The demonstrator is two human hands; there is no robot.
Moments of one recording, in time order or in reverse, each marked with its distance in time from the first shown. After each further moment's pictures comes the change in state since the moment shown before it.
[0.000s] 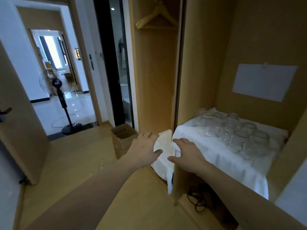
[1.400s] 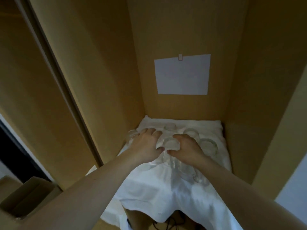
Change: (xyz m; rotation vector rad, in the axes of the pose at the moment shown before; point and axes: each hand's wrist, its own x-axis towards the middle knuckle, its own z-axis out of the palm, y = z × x) left_hand 0.378 0.212 0.113 0.035 -0.089 0.659; right_hand 0.171 0.304 -0.068 0.183 0.227 0.572
